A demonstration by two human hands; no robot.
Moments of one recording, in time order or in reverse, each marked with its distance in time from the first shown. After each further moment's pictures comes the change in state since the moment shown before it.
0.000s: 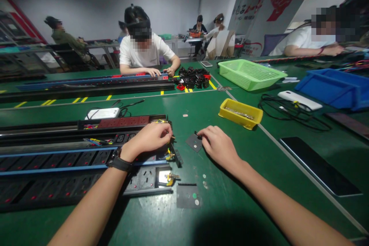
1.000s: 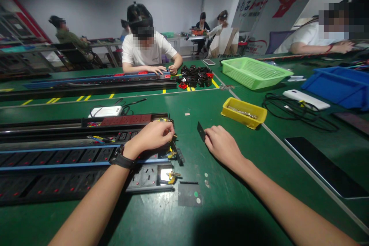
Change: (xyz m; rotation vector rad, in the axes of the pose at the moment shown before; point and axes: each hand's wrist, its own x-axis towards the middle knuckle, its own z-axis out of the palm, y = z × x) left_hand 0.000 0.003 0.000 0.026 -0.004 -0.006; right_hand 0.001 0.005 0.001 -0.210 -0.086 -0.003
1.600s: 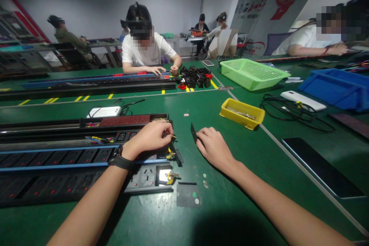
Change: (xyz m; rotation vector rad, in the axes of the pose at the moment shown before) left_hand 0.000 0.000 -0.001 0.022 0.026 0.038; right_hand 0.000 -0.017 0.004 0.153 0.034 -0.078
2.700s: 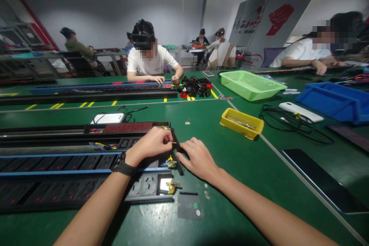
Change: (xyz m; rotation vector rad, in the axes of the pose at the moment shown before) left_hand -0.002 -0.004 0.002 -0.189 0.013 -0.081; right_hand 0.019 -0.042 0.019 0.149 -0.004 -0.136
